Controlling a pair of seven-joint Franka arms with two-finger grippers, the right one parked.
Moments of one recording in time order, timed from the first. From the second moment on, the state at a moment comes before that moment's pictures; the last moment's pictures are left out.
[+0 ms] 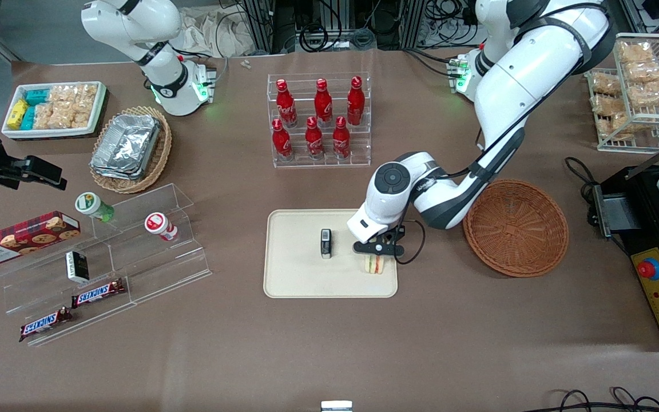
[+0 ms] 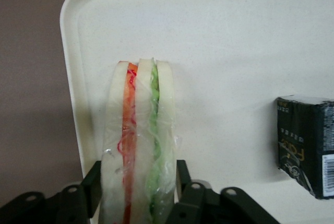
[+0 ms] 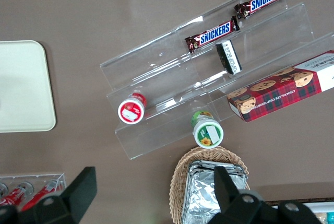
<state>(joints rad) -0.07 0.77 -0.65 -1.71 0.64 2.36 -0.92</state>
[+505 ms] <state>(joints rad) -0.03 0.50 -0.74 -1.72 0.55 2.24 -1.04</state>
